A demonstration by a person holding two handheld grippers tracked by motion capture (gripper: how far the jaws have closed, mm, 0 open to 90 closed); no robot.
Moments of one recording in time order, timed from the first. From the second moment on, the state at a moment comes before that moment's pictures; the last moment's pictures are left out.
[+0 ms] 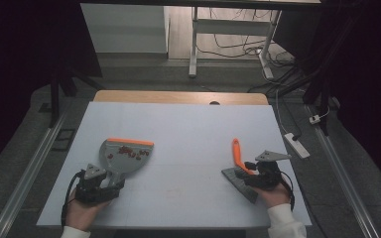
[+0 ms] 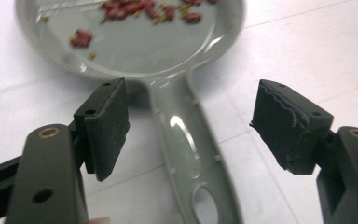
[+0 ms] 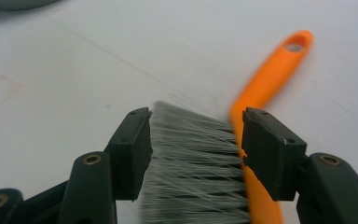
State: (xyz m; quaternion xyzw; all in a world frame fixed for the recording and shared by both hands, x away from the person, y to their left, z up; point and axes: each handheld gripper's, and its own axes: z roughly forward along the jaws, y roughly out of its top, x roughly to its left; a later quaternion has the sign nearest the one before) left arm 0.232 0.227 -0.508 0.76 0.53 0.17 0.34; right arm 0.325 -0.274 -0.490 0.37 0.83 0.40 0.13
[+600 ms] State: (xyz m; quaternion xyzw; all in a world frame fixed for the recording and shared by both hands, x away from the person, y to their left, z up) left arm 0.247 0.221 -0.506 0.79 0.44 0.13 0.40; right arm 0.305 -0.253 -0.494 0.29 0.84 0.43 0.13
